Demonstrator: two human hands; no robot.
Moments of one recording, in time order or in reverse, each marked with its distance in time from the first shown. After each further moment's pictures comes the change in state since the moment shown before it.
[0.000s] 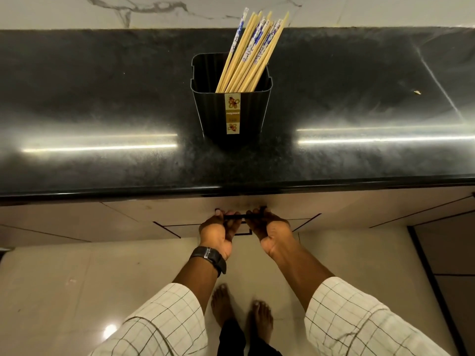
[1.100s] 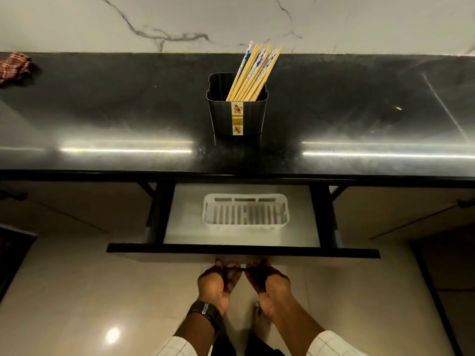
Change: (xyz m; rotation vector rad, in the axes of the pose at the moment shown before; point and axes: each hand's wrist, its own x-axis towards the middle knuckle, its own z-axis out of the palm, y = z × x) left_hand -0.100 -0.076 -0.109 0.085 0.158 -0.028; right_hand -0.092 0.069 -0.119 0.006 0.130 0.071
